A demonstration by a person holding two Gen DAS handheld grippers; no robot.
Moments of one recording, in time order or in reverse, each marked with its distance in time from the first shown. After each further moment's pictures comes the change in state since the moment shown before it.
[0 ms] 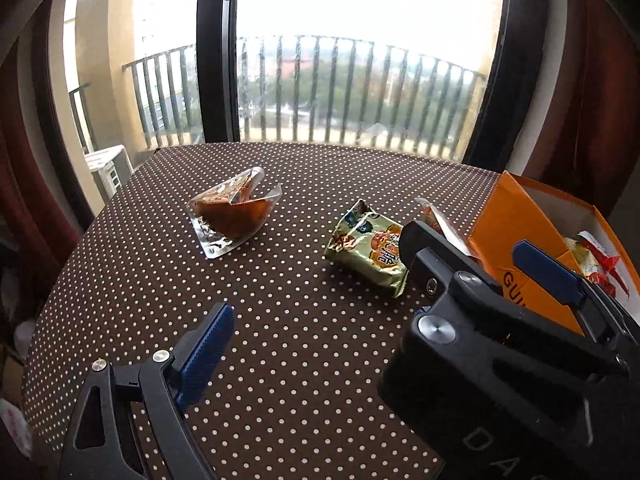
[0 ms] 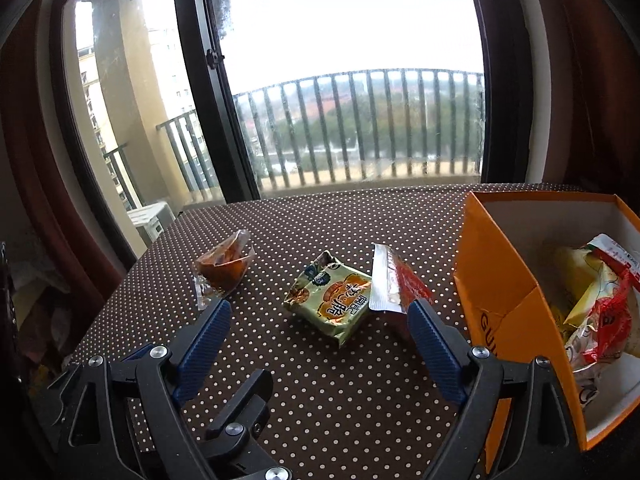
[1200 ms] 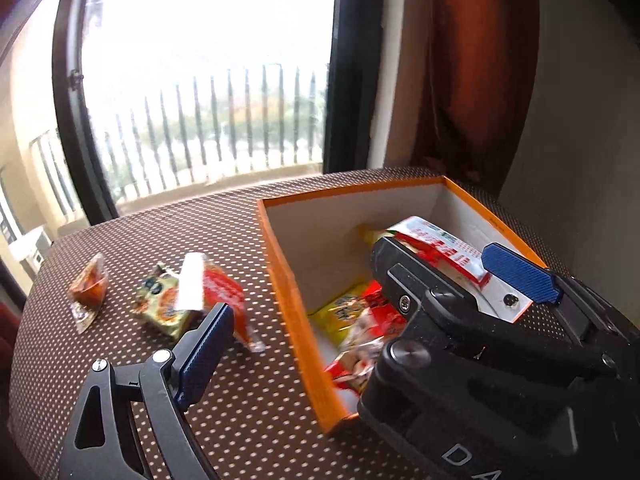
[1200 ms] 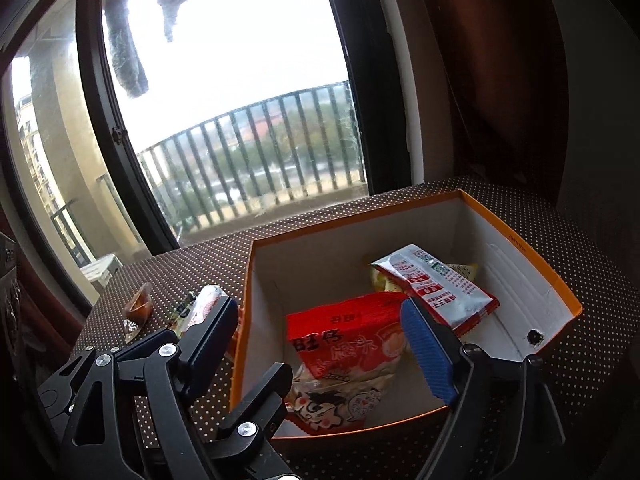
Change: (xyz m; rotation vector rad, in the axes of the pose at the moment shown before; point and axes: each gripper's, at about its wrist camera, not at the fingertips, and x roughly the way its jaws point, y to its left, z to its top) left arm -0.050 -0.189 0.015 0.266 -0.072 -0.244; right arm -0.112 -0.164 0.012 0.172 -0.078 -0.171
